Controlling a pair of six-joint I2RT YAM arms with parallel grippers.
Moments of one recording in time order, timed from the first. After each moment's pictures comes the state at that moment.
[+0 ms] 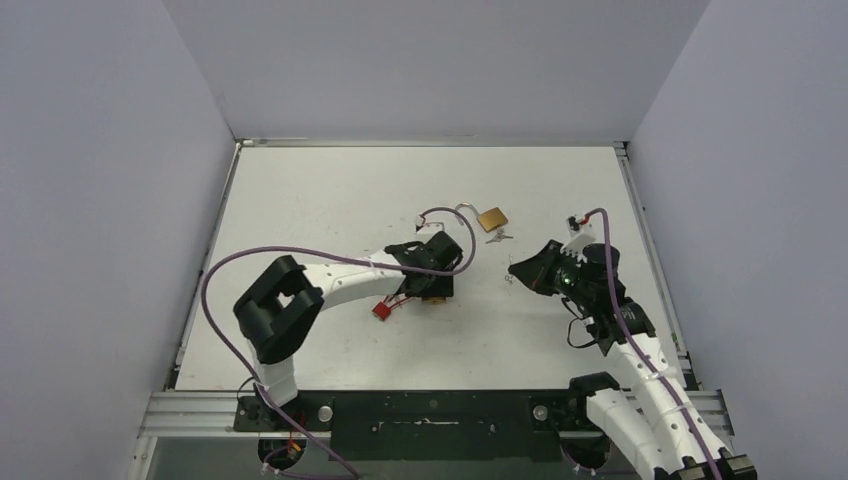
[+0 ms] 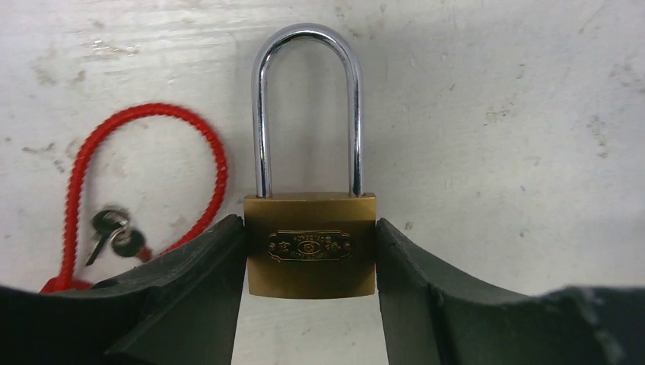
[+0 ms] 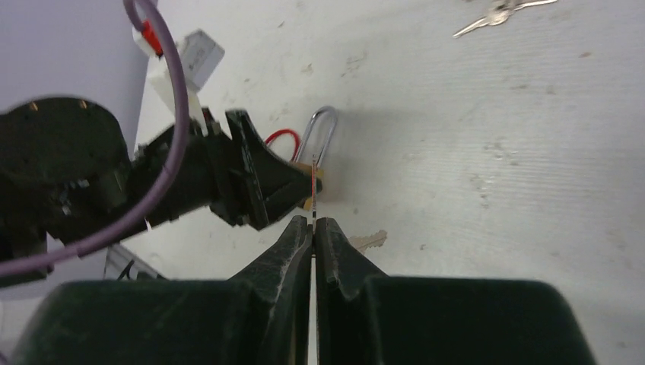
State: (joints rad) left arm -0.96 1.89 1.26 -0.48 -0.32 -0.81; right arm 0.15 0.74 0.57 -0.30 -0.39 0.61
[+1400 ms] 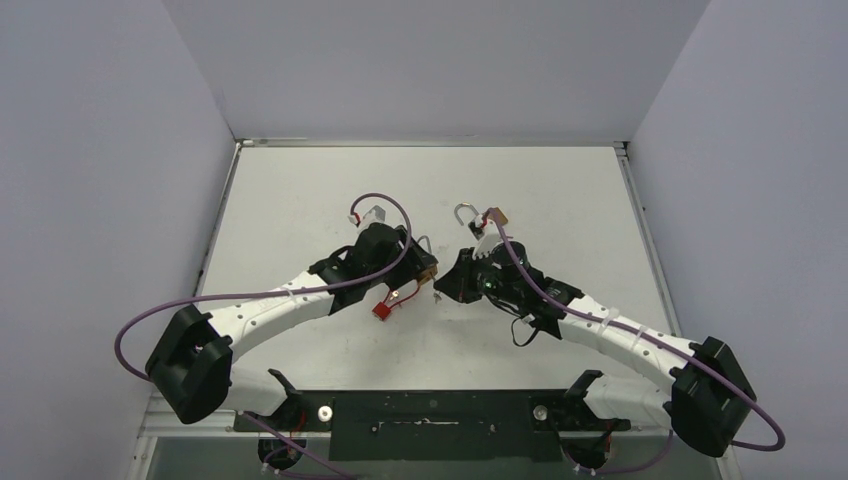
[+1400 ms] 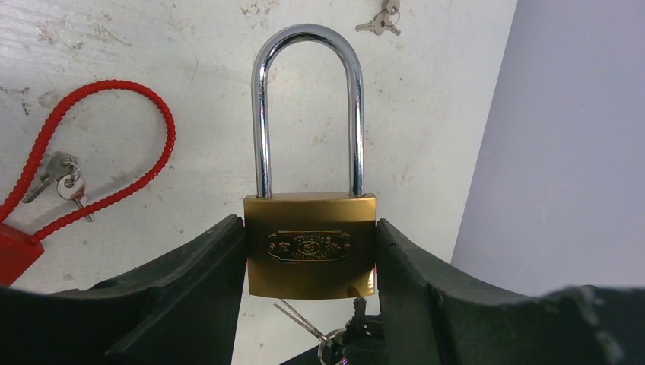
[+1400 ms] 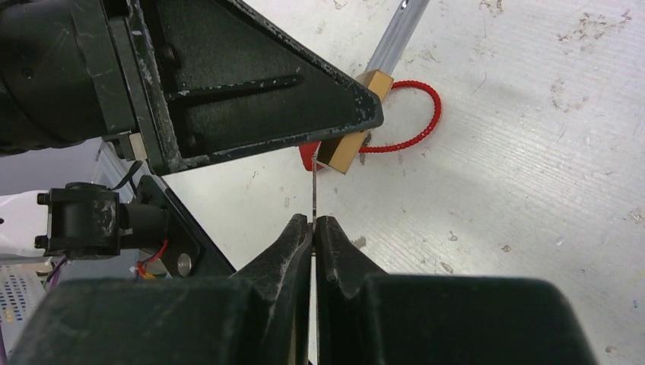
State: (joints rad) left arm -0.78 1.36 0.87 -0.15 -0.12 -1.20; right arm 0.77 1.14 0.66 0.03 -0.20 0.61
